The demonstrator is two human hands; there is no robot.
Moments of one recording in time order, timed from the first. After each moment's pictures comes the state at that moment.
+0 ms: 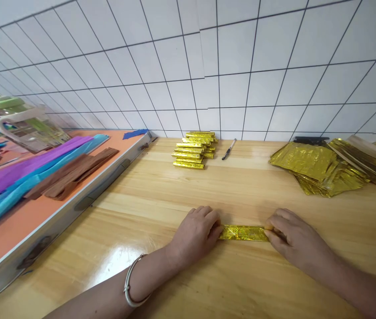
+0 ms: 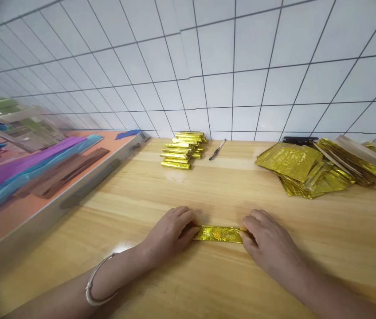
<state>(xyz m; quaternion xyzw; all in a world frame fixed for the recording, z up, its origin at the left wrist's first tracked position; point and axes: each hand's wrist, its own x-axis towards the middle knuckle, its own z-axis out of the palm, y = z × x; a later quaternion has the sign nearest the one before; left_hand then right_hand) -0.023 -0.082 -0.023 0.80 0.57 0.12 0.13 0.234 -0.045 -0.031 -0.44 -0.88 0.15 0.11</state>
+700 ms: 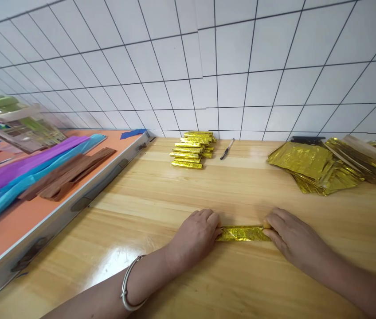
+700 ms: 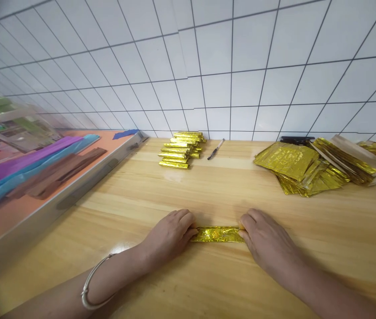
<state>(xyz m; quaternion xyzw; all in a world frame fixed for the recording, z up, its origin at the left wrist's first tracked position) -0.021 -0.084 -0.029 0.83 0.55 0.07 0.08 0.236 -0.047 -0.029 -0.44 -0.89 0.11 0.07</state>
